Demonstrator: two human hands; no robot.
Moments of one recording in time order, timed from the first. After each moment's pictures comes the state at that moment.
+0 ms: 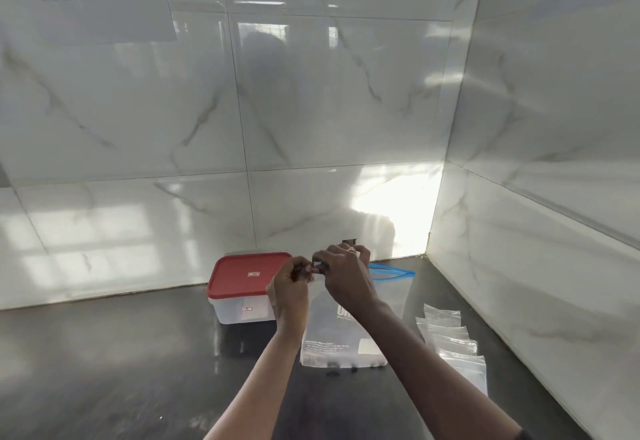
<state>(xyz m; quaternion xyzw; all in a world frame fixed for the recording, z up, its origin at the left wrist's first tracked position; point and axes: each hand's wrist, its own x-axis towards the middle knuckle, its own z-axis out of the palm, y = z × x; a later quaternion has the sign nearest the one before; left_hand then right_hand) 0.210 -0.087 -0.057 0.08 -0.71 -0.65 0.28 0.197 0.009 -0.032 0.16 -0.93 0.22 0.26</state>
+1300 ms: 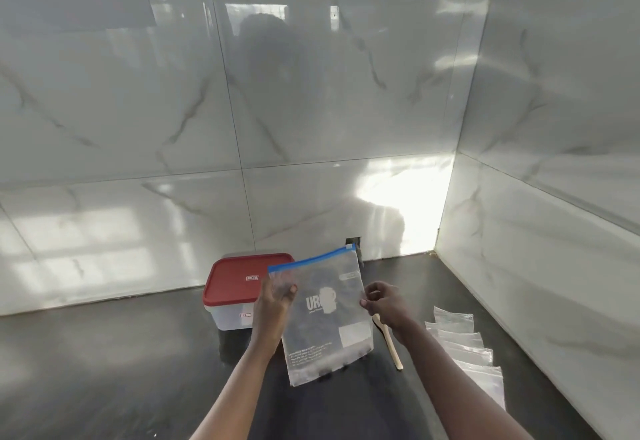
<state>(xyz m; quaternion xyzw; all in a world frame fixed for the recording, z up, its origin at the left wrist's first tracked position) 0.172 -0.134 -0.111 0.09 -0.76 -0.63 0.11 0.152 0.084 -0.115 -0.08 -0.80 0.59 -0.05</state>
